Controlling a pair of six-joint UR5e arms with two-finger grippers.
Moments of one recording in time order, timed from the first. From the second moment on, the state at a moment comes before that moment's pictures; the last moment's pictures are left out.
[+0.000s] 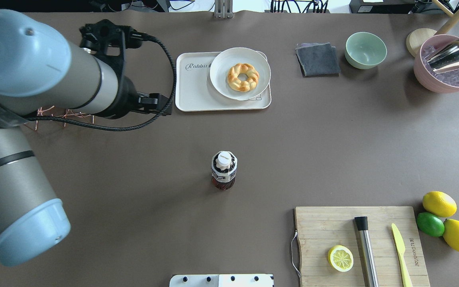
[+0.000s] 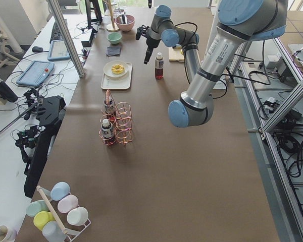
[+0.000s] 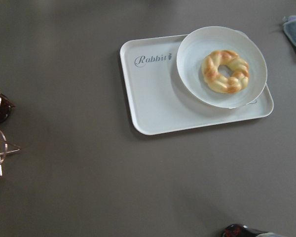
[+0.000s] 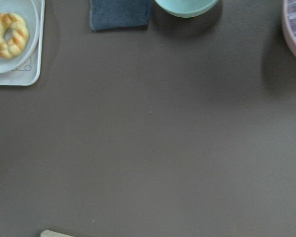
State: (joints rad) left arm -0.68 -2.15 -2.19 -1.31 -1.80 -1.00; right arm 1.32 -1.56 2.07 -1.65 2.53 0.40
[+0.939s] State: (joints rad) left arm -1.13 -1.71 -2.29 -1.32 -2.15 -0.60; right arm 0.63 -0.99 2.03 -1.65 1.99 1.27
